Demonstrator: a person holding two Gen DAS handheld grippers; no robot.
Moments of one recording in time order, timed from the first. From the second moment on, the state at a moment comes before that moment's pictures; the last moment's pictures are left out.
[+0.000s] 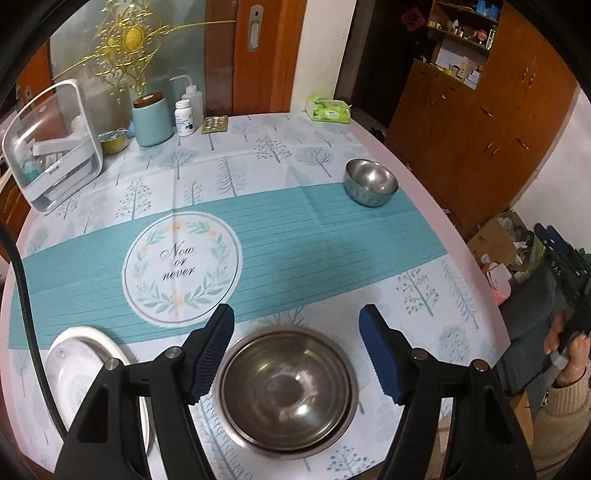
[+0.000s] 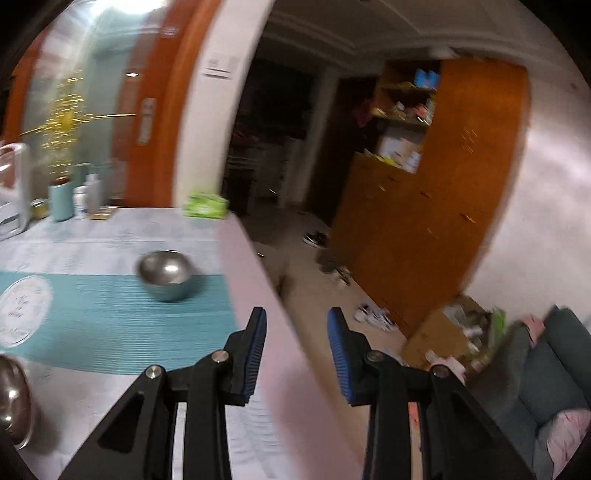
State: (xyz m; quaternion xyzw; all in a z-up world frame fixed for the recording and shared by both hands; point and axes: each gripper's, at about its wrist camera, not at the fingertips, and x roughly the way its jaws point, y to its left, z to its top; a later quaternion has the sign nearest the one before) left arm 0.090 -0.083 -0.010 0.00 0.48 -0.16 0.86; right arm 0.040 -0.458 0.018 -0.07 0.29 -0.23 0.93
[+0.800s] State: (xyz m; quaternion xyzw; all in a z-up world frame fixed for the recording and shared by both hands) left arm 0.295 -0.210 -0.041 0.00 0.49 -0.18 0.85; right arm 0.210 -0.456 -0.004 0.05 0.41 -0.06 0.91
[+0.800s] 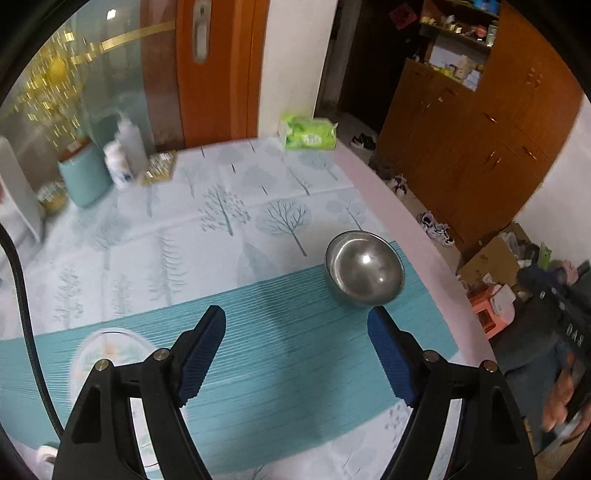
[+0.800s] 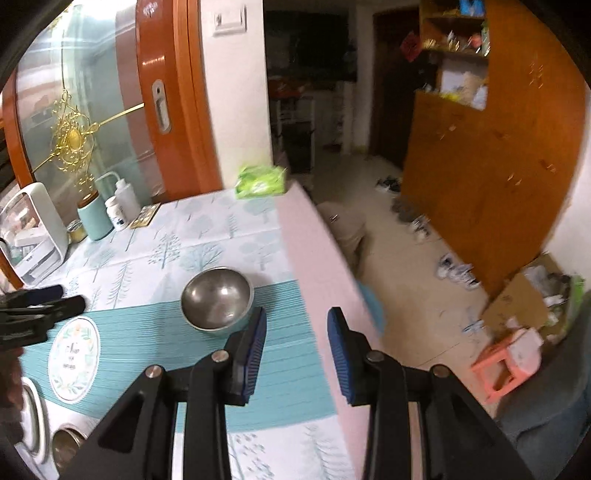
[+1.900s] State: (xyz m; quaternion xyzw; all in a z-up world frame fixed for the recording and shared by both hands) left arm 0.357 -0.289 -0.152 -0.07 0.59 -0.18 0.78; right arm 0.306 -0.450 -0.121 0.20 0.53 0.04 0.82
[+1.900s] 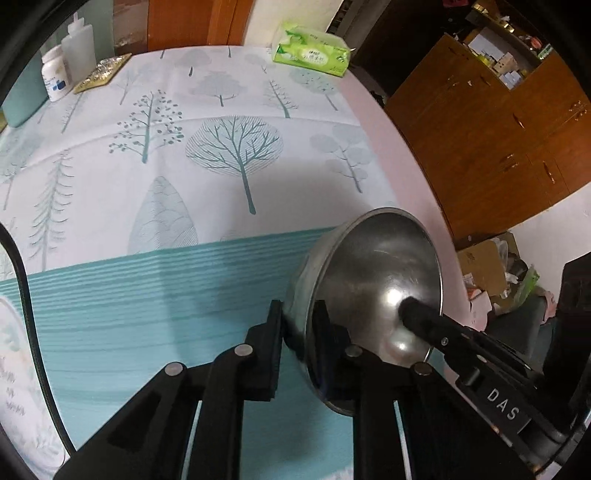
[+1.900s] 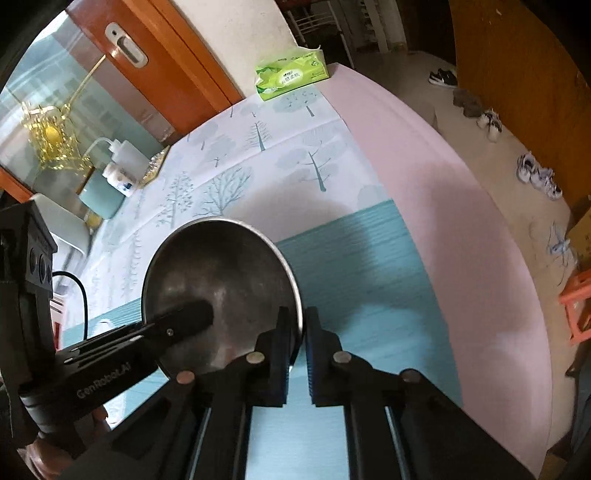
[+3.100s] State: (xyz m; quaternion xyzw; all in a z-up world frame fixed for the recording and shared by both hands) left arm 0.058 -0.040 -0.066 -0.10 0.56 -0.18 0.80; right arm 0.075 -0.220 -0.042 0.10 0.52 0.19 0.83
